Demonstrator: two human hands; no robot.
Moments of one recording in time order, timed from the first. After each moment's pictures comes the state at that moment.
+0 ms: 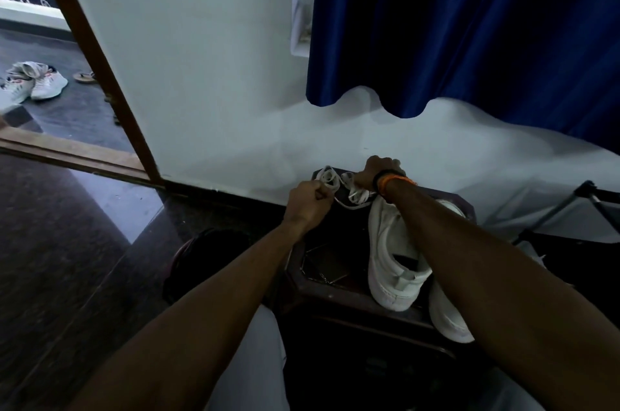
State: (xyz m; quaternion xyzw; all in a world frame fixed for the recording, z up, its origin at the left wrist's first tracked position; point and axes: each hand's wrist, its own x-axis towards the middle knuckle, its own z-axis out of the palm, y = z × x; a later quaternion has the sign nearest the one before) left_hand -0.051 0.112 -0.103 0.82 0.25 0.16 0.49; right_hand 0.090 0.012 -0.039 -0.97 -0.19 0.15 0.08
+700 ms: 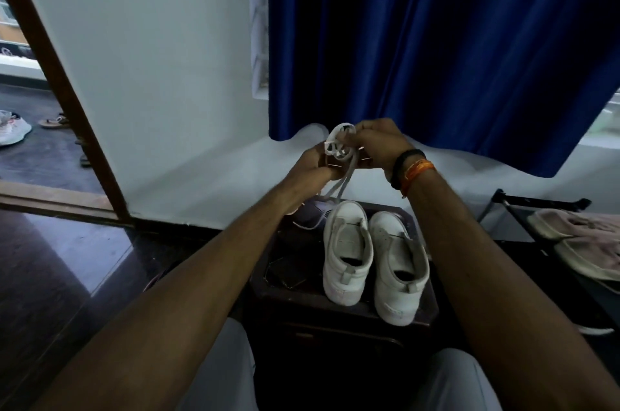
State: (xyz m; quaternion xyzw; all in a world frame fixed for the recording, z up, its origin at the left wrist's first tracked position) left_hand -0.042 0.047 0.047 0.75 0.03 0.15 0.65; right_hand 0.033 -0.081 0.118 -0.80 -0.22 0.13 0.54
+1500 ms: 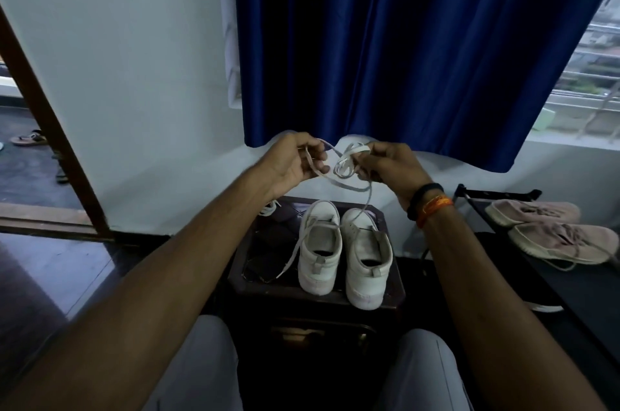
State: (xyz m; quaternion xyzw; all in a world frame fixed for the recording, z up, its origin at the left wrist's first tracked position) left_hand -0.070 0.012 0.108 0.55 0.09 0.05 0.83; right_hand 0.005 -0.181 0.109 -0.77 -0.26 0.08 0.58
